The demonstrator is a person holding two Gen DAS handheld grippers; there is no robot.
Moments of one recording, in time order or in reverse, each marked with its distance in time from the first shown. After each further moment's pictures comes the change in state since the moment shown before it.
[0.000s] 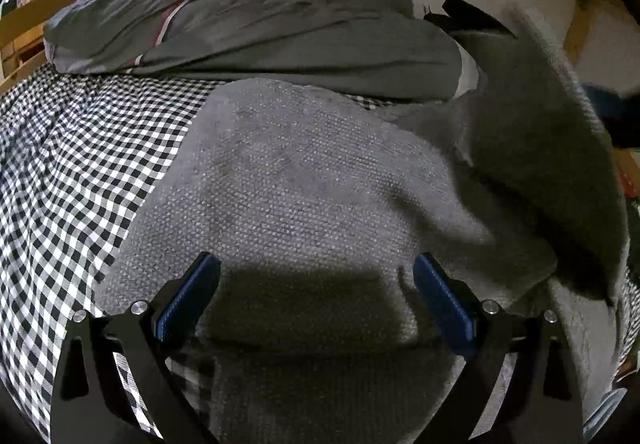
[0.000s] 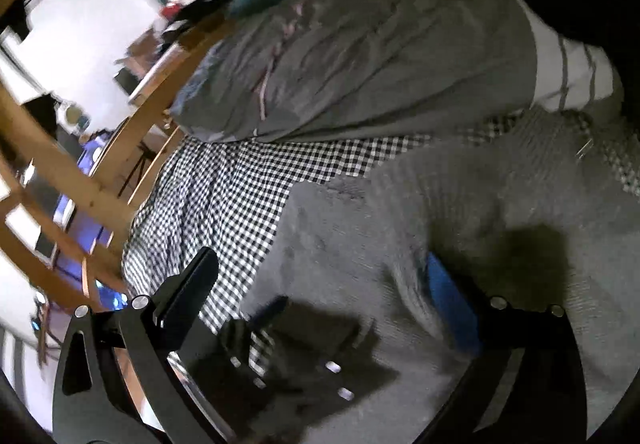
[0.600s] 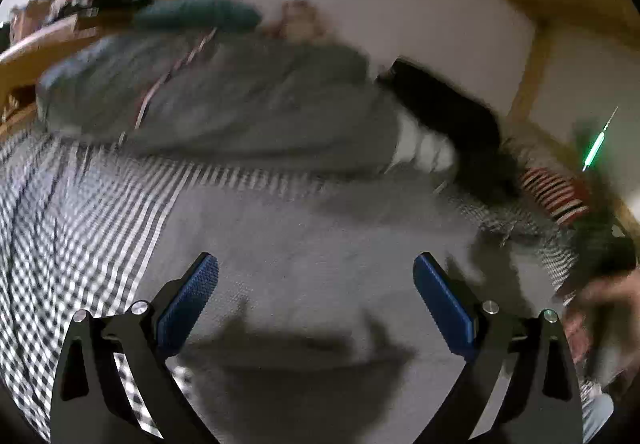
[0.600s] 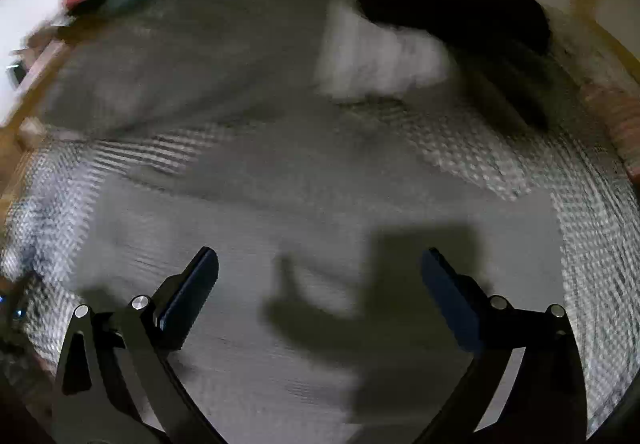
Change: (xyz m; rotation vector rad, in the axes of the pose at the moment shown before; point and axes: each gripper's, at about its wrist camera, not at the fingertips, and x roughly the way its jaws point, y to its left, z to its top) left arm -0.088 -0.051 0.034 0.032 -0.222 -0.118; right arm -0.056 -0.144 -0.040 0.021 -0.041 -0.517
